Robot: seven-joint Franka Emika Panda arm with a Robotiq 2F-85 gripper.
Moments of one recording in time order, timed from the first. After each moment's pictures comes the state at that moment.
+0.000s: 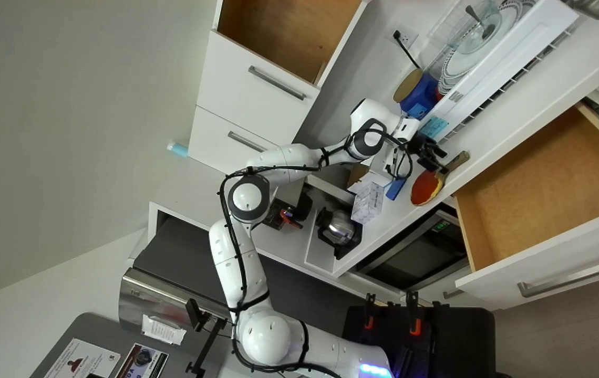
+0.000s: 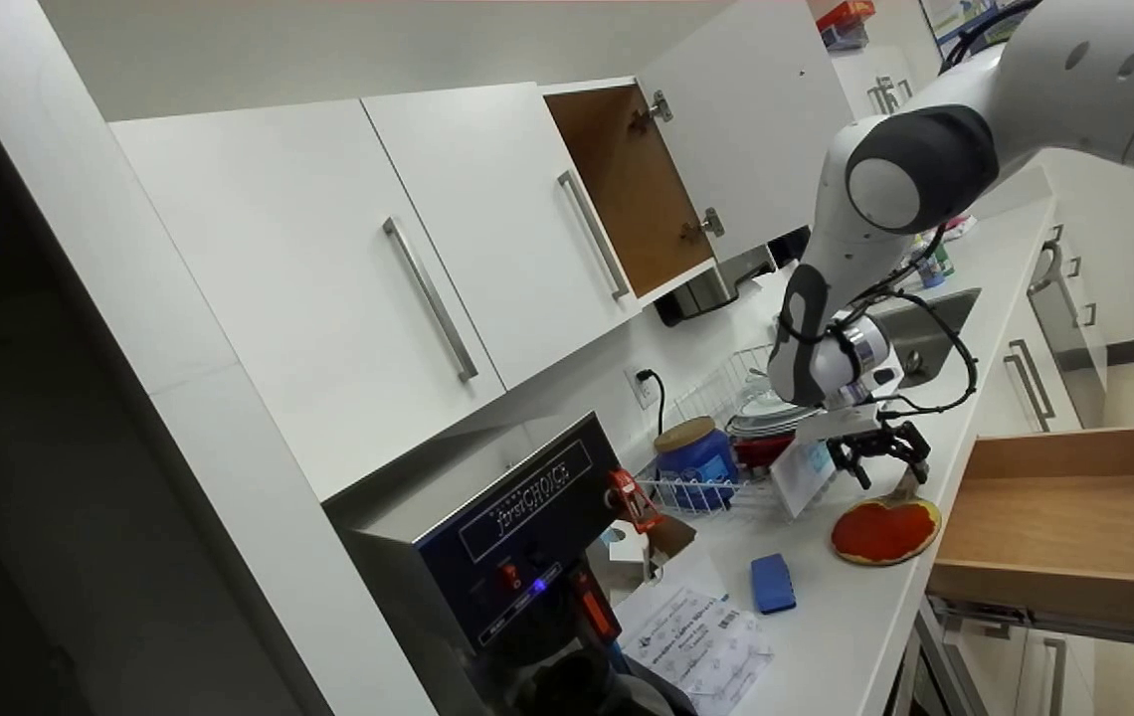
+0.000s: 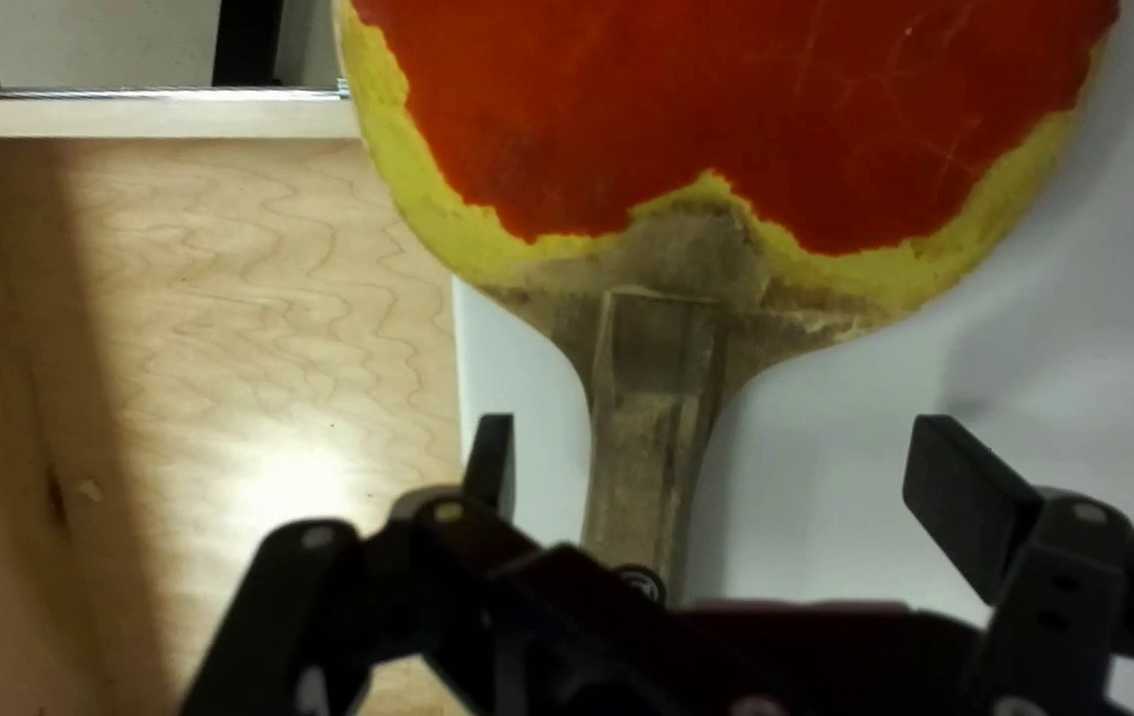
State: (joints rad) arm -0.09 0.79 -0.24 -1.64 0.17 2.34 0.91
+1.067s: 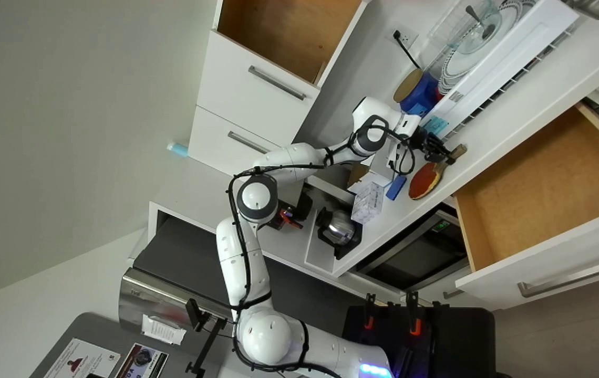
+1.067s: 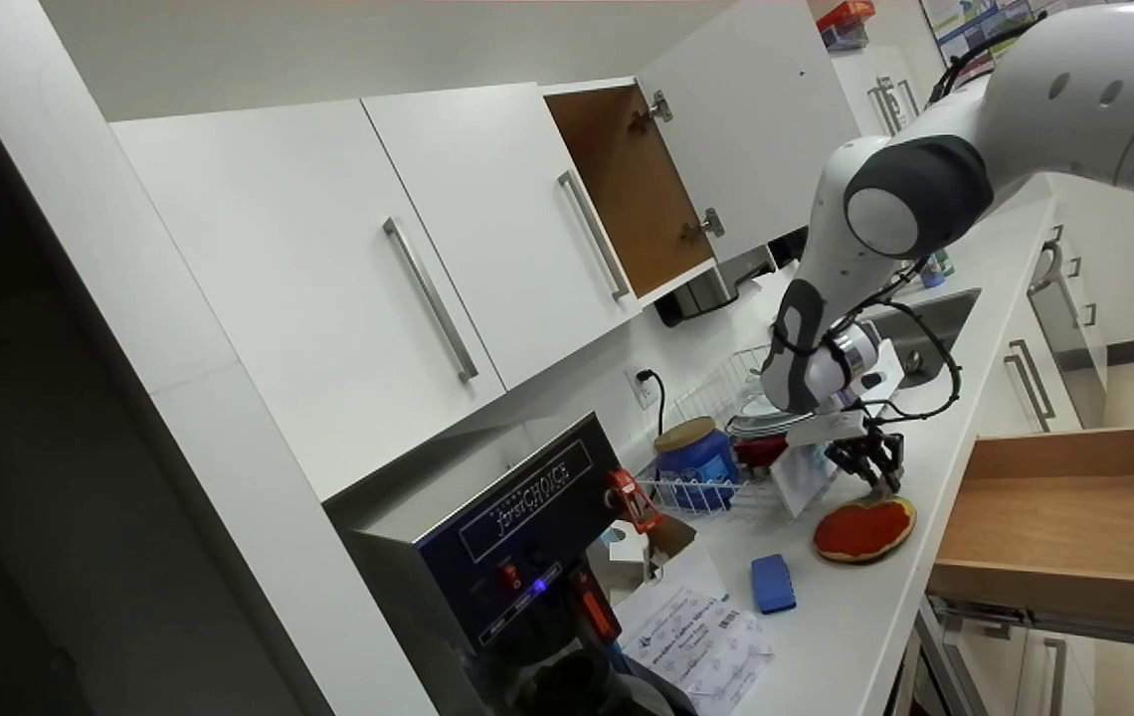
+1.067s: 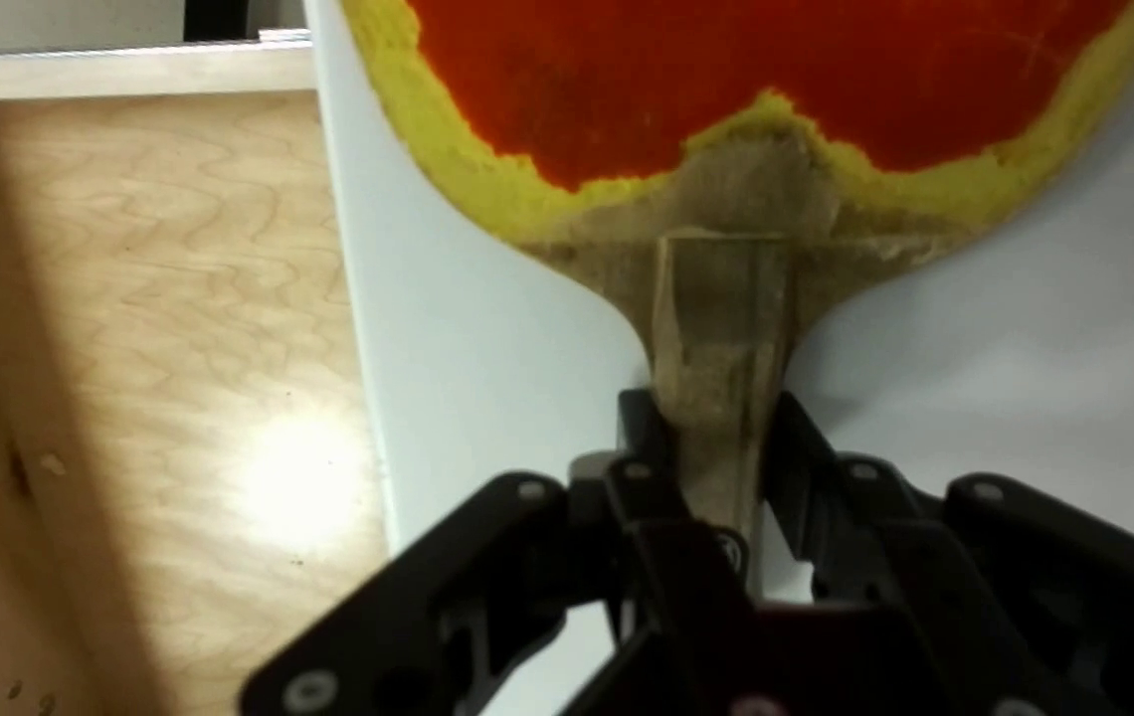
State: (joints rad) arm -0.08 0.86 -0.25 -1.53 0.14 2.32 0.98
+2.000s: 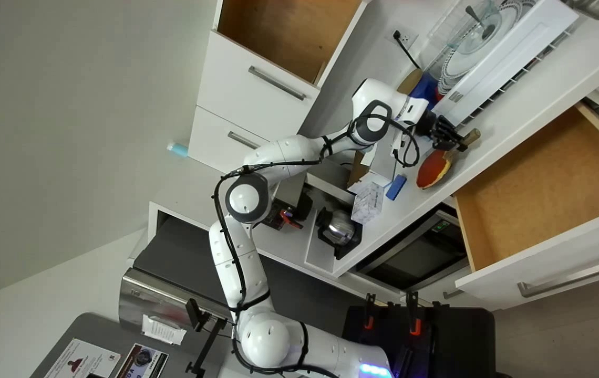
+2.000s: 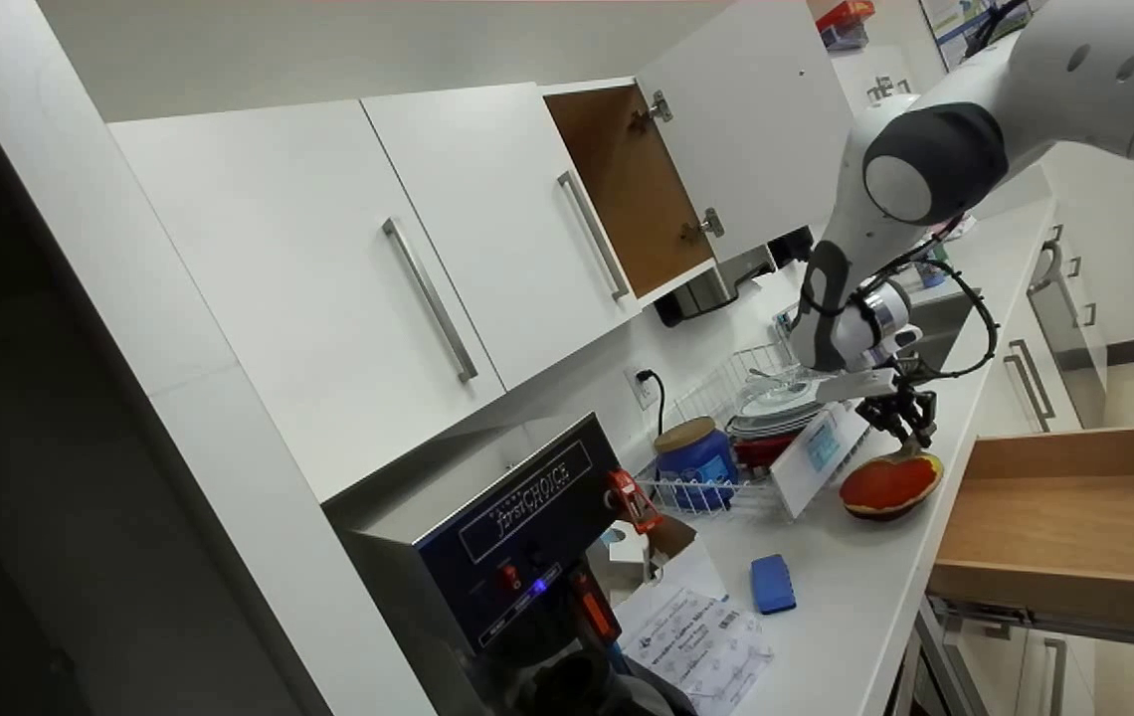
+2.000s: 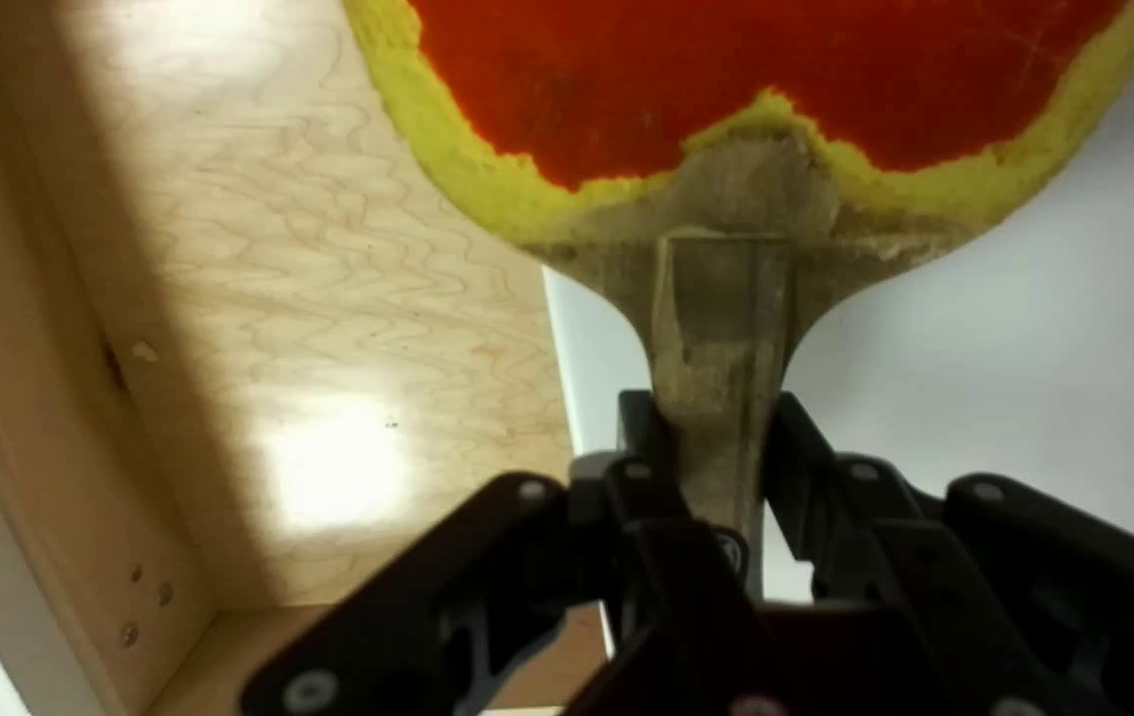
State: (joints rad) arm -0.17 0.79 -0.29 -1.57 0.14 2.32 0.97
